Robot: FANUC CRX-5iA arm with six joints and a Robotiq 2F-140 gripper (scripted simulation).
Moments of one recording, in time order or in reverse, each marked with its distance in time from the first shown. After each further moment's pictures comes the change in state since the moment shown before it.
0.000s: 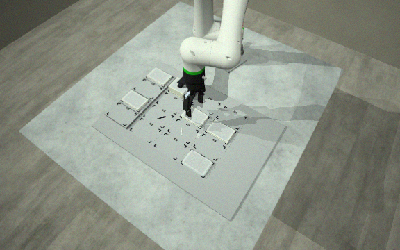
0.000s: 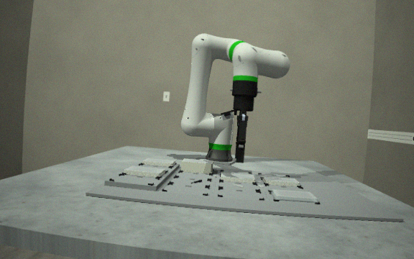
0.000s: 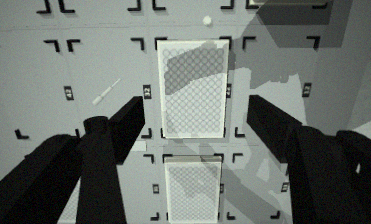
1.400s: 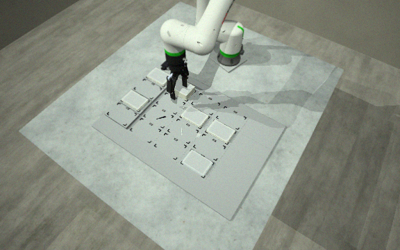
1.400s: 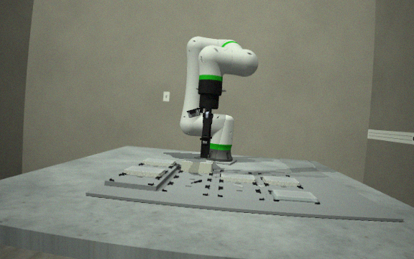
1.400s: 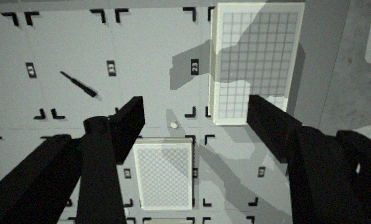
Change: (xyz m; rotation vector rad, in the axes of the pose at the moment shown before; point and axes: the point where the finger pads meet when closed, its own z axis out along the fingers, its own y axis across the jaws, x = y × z) arm 0.132 0.043 0.000 0.000 0.000 0.001
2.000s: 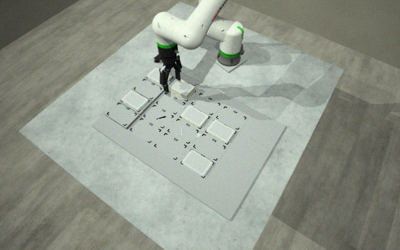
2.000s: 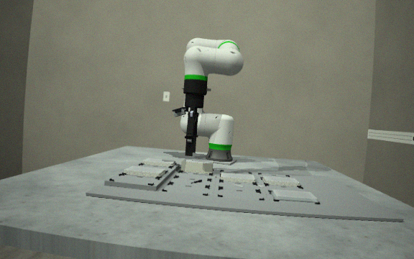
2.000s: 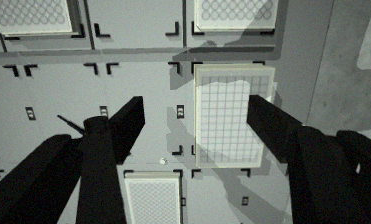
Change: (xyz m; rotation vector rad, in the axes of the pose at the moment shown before) arm 0.060 0.020 0.000 0.000 0.000 0.000
